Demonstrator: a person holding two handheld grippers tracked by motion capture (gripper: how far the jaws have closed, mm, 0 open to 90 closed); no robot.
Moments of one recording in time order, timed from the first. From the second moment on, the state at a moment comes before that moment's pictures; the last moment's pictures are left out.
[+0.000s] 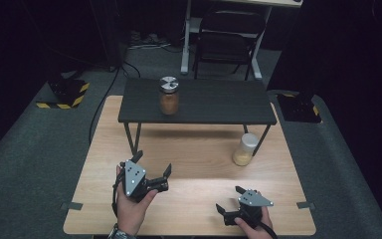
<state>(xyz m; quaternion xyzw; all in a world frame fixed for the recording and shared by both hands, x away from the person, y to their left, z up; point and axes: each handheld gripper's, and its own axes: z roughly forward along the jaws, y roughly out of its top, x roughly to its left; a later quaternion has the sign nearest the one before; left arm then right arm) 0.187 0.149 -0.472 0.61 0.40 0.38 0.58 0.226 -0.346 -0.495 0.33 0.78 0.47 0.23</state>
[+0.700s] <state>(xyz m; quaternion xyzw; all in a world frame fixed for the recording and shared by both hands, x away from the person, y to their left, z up) 0.169 0.164 -0.512 0.66 0.41 0.34 0.53 0.225 -0.344 -0.495 0.32 0.79 0.47 0.23</state>
